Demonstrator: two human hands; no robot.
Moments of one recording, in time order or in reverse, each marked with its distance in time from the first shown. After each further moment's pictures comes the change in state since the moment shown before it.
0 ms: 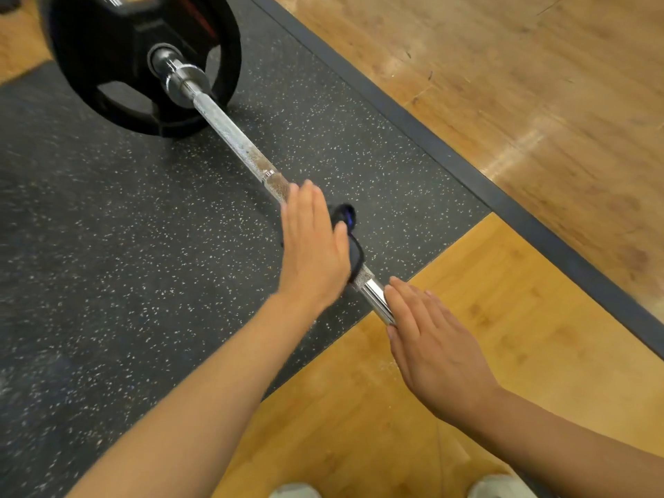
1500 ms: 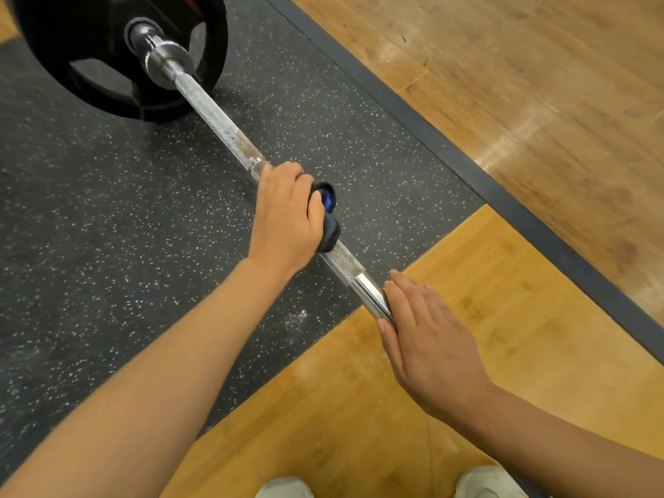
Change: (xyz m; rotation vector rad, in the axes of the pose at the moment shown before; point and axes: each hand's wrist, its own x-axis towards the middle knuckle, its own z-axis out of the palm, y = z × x) left_hand 0.036 -0.034 -0.005 0.094 0.116 0.175; right_hand 0.000 -0.003 -0.003 -0.007 -0.034 0.089
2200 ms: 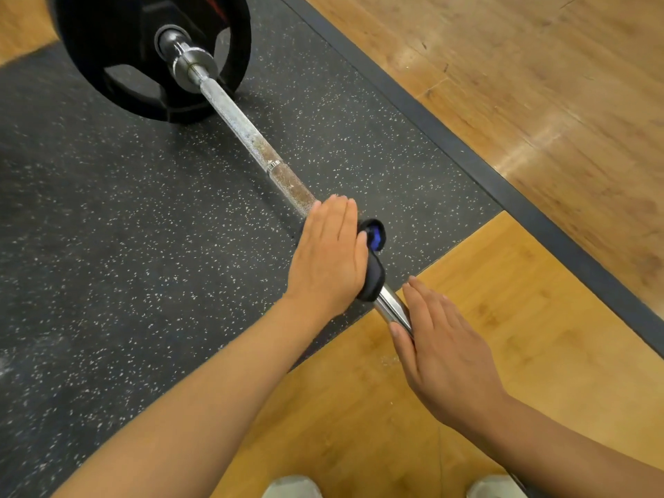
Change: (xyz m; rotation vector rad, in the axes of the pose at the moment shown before) left_hand -0.043 0.038 0.001 0.048 -0.139 0.061; right_hand -0.003 -0.007 -0.004 0.010 -0.024 0.084
